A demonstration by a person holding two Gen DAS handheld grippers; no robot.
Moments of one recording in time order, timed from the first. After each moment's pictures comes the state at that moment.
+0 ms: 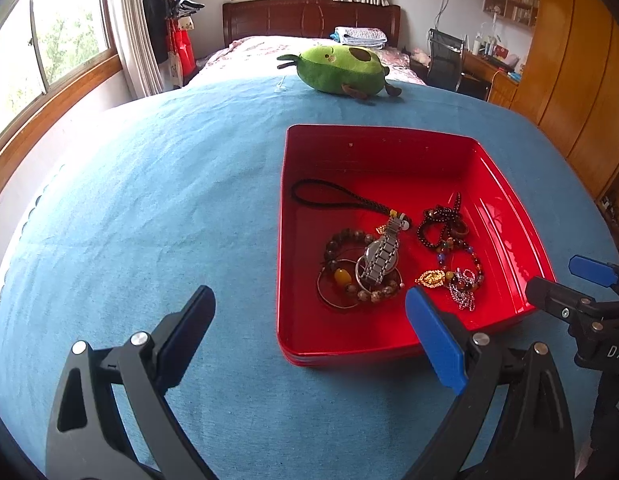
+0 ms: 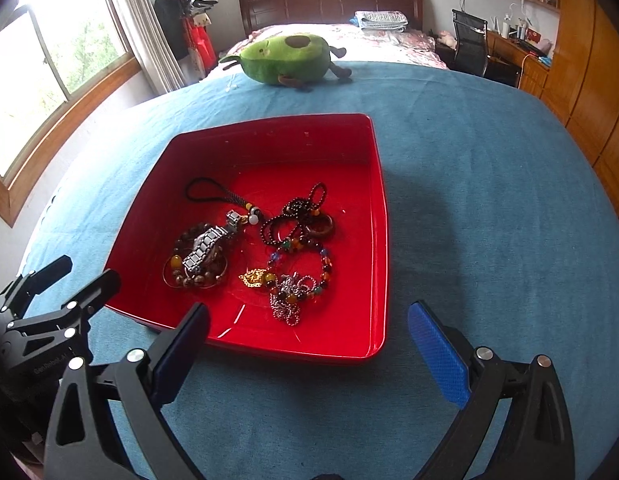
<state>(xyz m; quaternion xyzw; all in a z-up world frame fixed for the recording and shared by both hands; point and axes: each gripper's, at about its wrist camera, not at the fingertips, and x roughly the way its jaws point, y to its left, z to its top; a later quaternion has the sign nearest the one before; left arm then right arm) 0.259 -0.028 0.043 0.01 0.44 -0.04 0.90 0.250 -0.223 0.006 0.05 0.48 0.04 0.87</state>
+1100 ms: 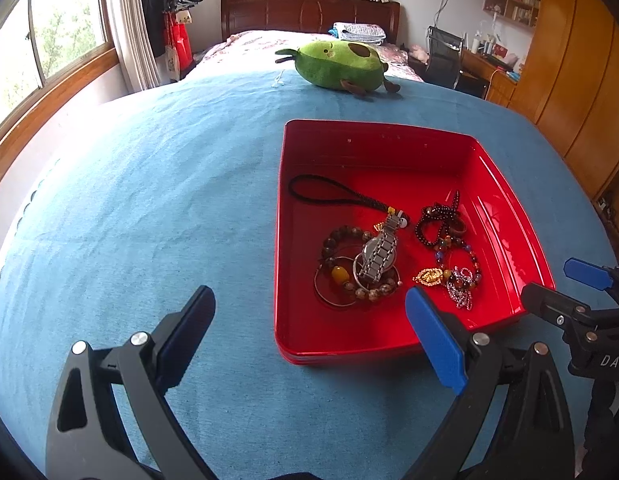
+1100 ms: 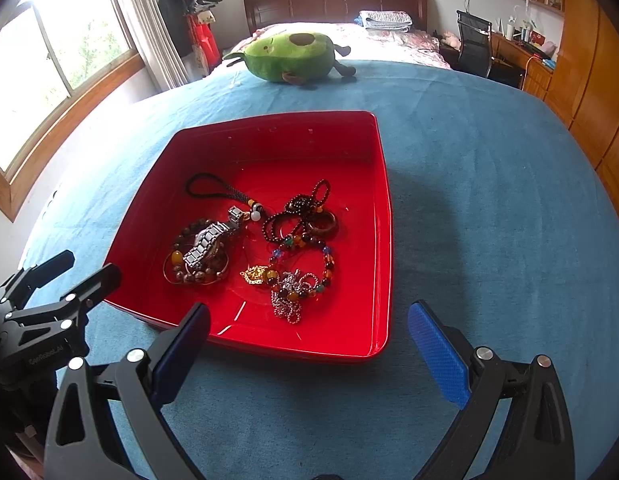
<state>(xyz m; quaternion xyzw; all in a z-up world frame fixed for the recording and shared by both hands) 0.261 -0.026 0.045 0.00 0.45 -0.04 0.89 0.250 -0.223 0.003 0.05 0.48 0.05 0.87</state>
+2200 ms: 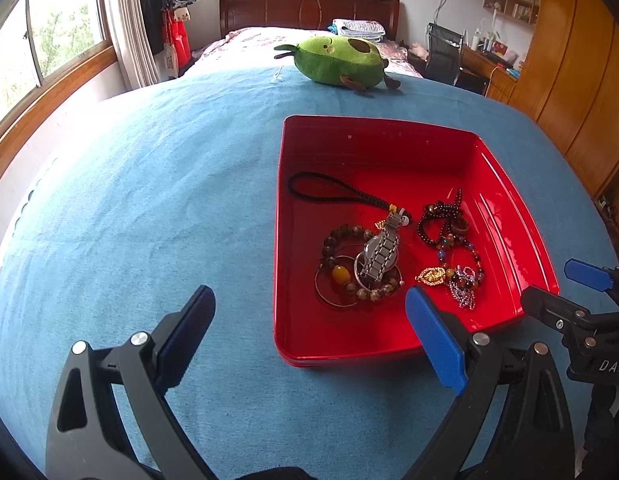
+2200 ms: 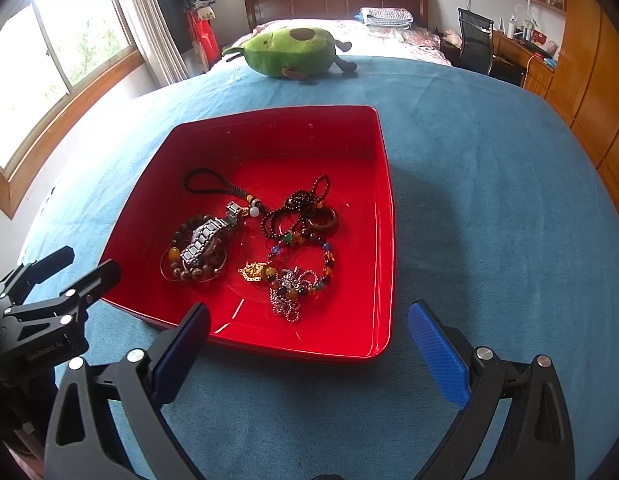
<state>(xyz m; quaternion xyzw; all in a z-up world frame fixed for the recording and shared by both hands) 0.265 -0.026 0.041 0.00 0.46 -0.05 0.89 0.252 -0.221 -0.001 0.04 0.49 0.05 0.87</state>
